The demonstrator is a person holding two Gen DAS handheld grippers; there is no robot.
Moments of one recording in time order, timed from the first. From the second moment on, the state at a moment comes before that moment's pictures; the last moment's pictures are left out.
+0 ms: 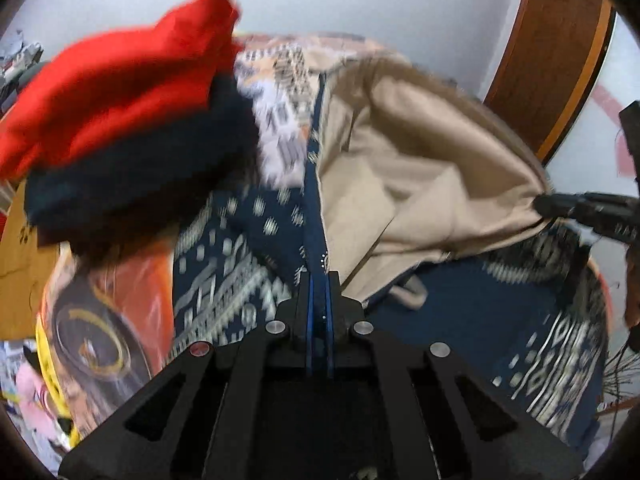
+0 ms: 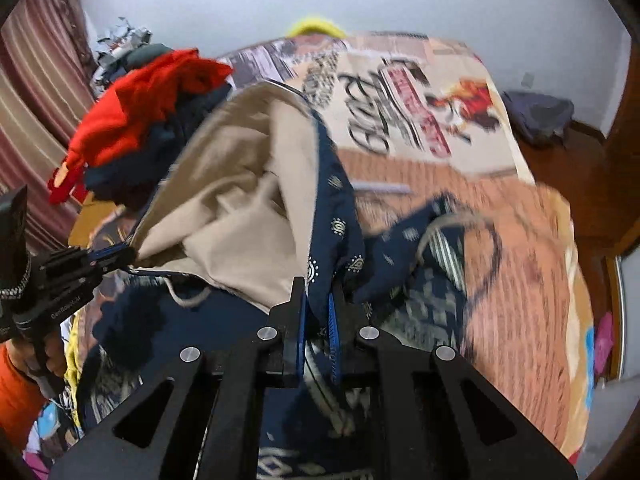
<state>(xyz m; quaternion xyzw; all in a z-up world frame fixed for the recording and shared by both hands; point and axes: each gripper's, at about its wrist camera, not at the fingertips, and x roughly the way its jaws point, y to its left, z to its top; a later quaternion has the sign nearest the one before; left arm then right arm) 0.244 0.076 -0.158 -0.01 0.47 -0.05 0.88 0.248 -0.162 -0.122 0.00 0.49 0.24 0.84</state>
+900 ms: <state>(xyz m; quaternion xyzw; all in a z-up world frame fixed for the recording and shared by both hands) 0.313 0.084 -0.138 -0.02 0.45 -0.05 0.89 0.273 -0.141 -0.101 -0.01 0.46 0.23 0.86</state>
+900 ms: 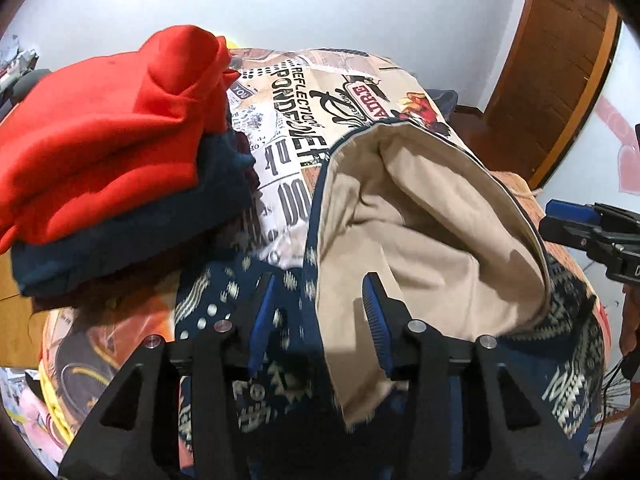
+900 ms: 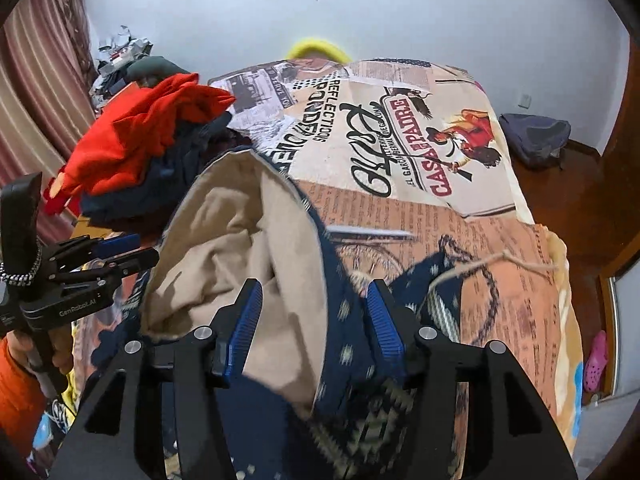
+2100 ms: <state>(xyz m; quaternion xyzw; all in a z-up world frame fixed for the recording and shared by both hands) 0.265 0.049 -0.097 0.00 0.41 -0.14 0.90 0.232 -0.137 -0.089 0.00 0.45 0.30 0.84</state>
